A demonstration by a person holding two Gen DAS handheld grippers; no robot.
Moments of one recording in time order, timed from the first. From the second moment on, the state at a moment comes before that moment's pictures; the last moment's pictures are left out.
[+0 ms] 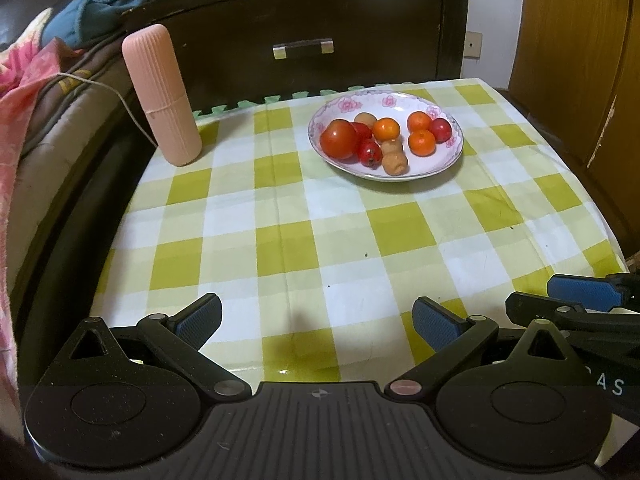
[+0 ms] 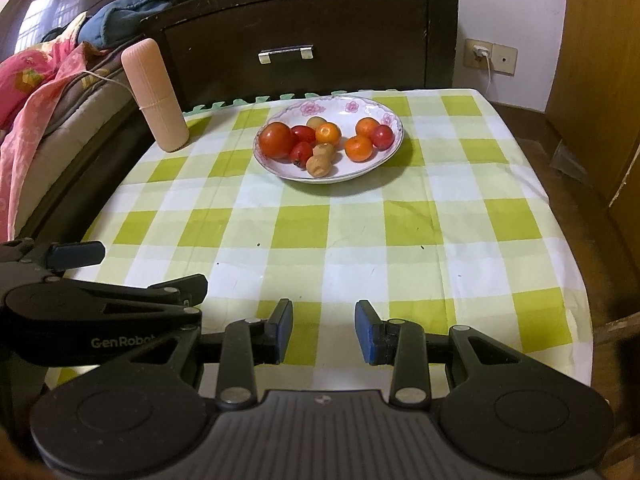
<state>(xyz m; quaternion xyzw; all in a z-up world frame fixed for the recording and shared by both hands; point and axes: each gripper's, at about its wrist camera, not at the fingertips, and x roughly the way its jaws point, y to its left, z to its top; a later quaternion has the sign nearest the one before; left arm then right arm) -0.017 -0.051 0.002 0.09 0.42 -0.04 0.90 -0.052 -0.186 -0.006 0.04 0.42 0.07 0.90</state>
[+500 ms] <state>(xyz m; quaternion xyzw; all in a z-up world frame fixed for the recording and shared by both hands) -0.021 -0.050 0.001 0.09 0.42 -0.04 0.90 -0.055 -0.184 -0.007 0.04 0.42 0.07 0.90</state>
